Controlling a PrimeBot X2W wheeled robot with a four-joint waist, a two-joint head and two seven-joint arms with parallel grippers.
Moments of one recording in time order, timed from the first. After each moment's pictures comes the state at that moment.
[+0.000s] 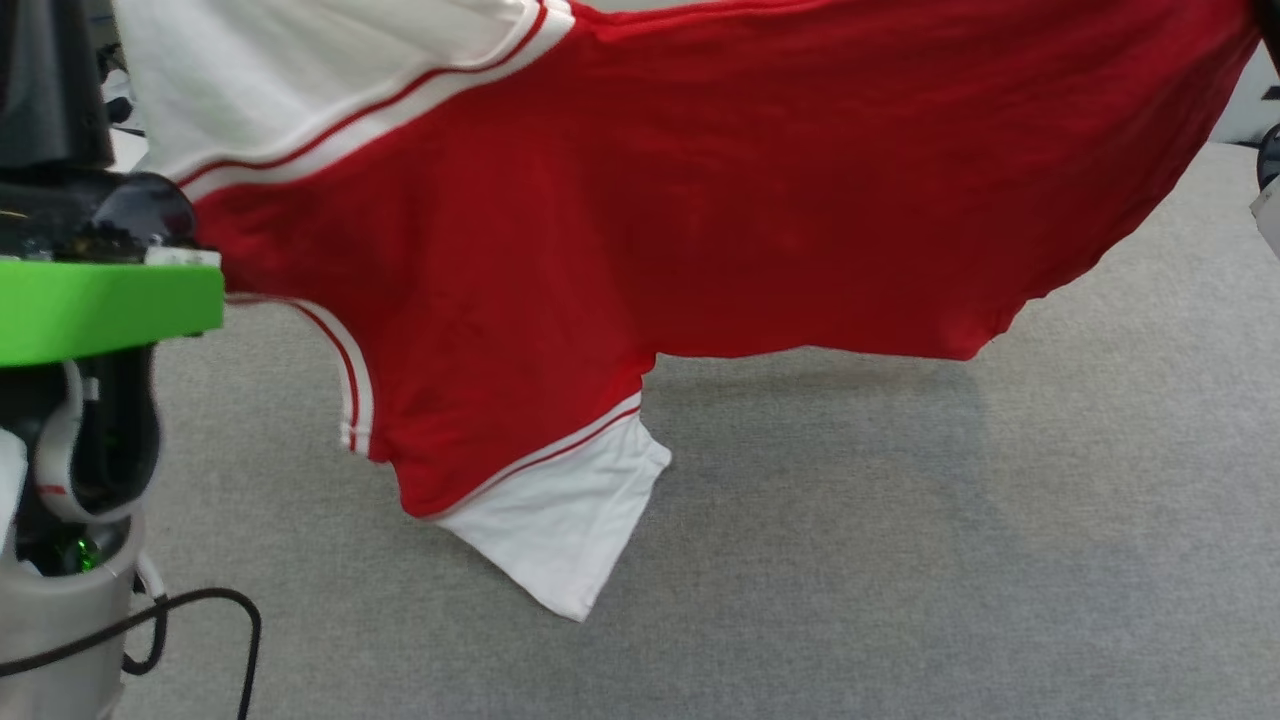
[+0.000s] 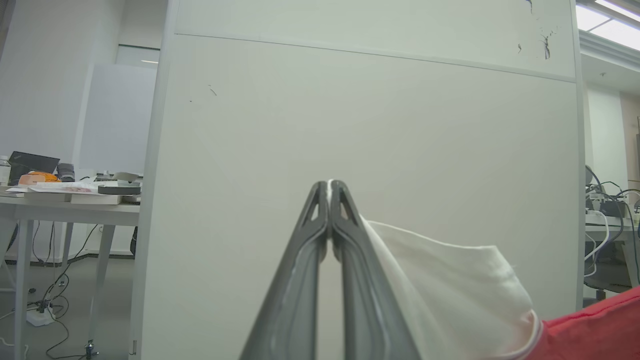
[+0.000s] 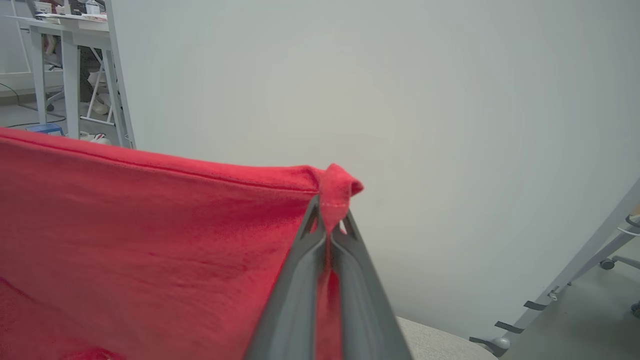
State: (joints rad) left arm -0.53 0.46 -0.09 -0.44 -0.56 0.15 0.02; right arm -0.67 -0.49 0.08 -0.14 0.51 0.13 0.47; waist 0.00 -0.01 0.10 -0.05
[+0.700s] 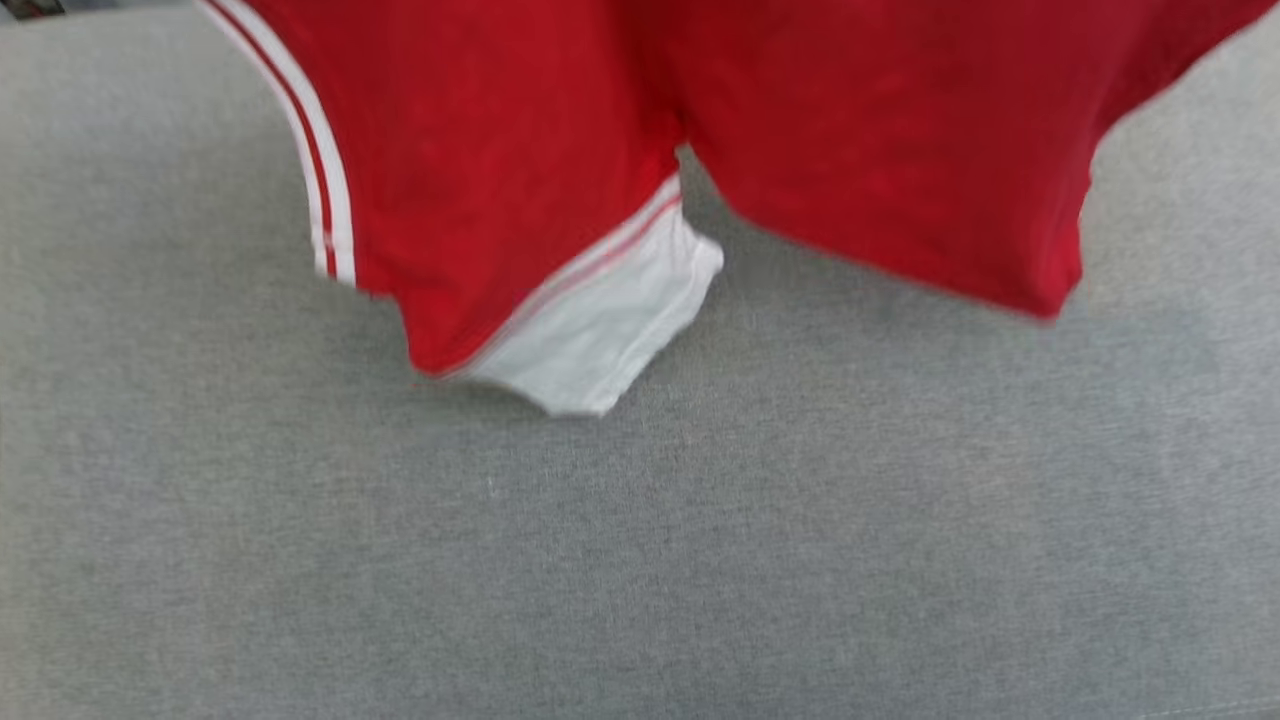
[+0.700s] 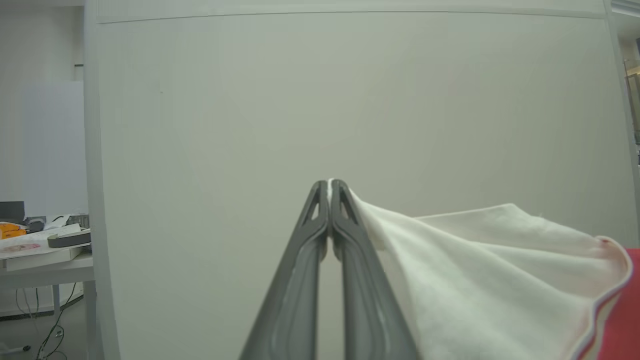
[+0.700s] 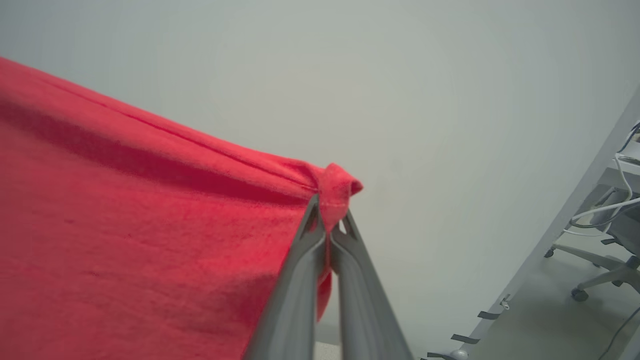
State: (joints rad) left arm -1.17 0.59 -0.12 -0.13 -0.55 0.02 0.13; right arm -0.97 -0.49 -0.02 -0.07 0.44 0.13 0.43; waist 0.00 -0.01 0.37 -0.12
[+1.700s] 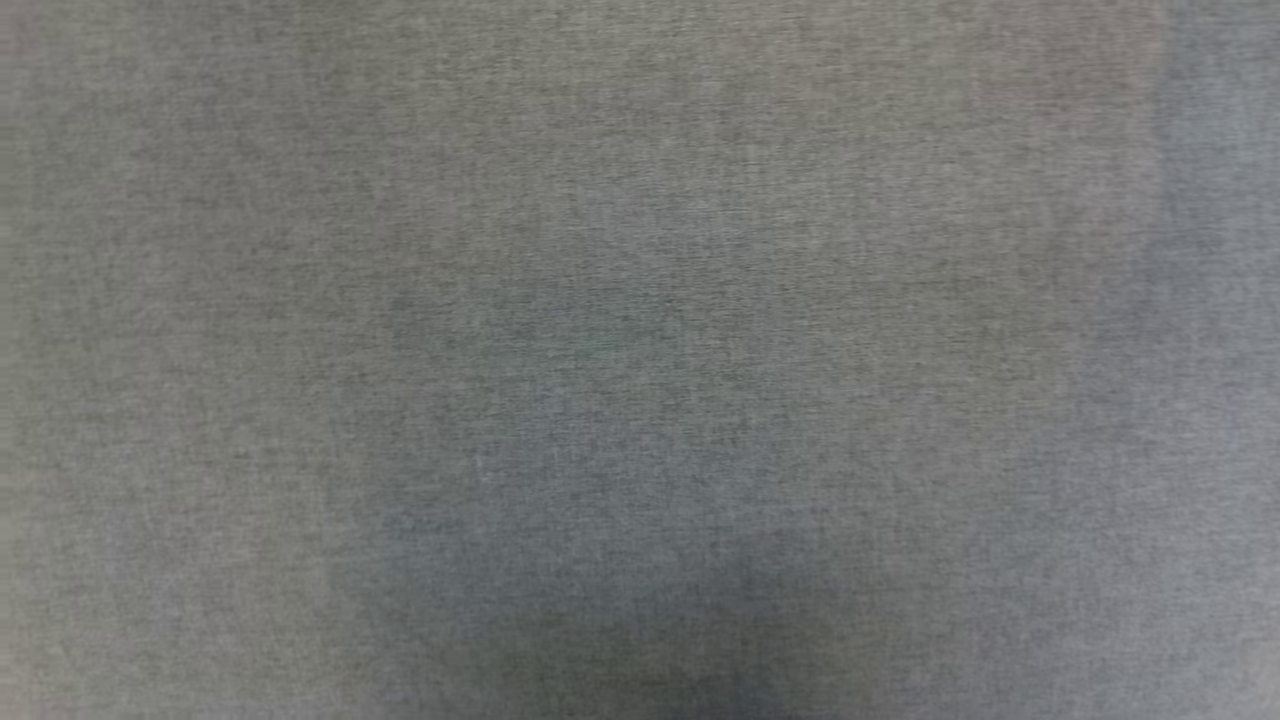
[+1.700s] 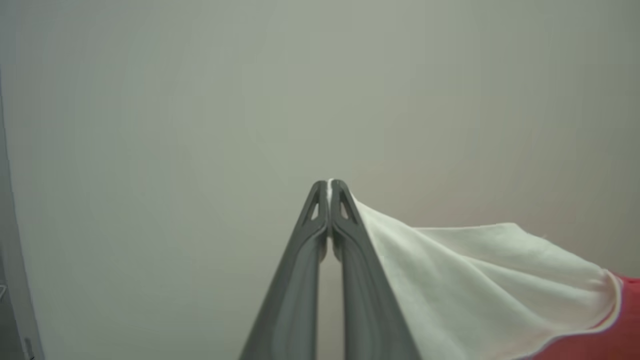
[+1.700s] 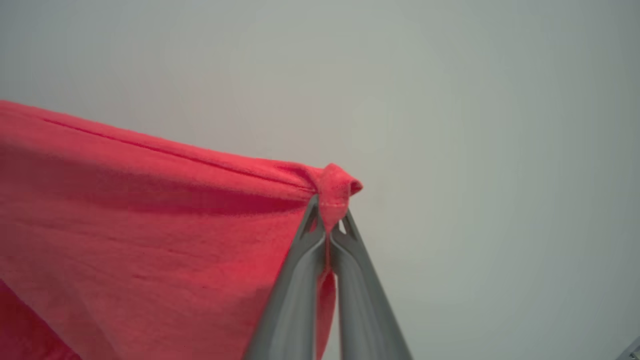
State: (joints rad) left arm -1.87 0.37 -0.26 0.80 -0.50 -0.12 -0.22; right arm -1.65 -0.37 0.05 0.74 0.19 0.13 -0.13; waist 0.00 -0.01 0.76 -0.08
